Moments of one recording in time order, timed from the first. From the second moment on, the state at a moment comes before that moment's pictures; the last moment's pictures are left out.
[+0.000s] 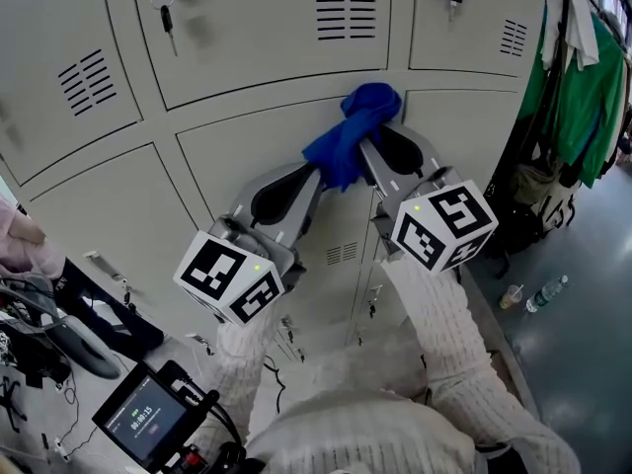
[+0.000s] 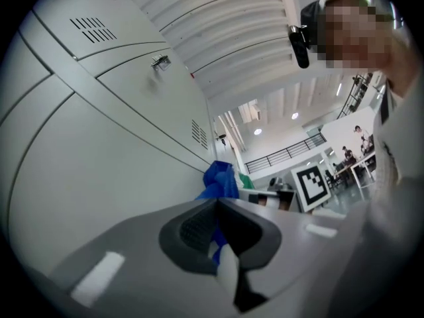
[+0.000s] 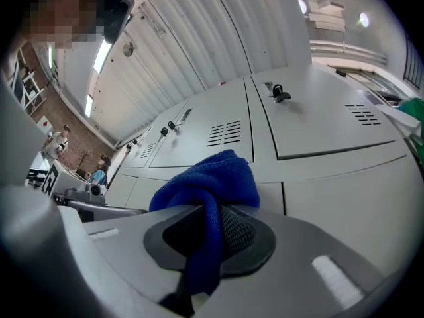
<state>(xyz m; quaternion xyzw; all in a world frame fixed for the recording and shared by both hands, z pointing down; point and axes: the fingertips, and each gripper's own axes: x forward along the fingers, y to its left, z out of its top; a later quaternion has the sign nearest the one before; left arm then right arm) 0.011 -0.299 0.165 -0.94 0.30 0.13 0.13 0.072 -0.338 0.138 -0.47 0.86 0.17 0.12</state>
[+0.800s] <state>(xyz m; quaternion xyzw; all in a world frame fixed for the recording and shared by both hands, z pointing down) 0.011 -0.303 0.286 -0.94 0.32 0.10 0.00 0.068 -0.344 0.279 -0.48 0.87 0.07 0.05</state>
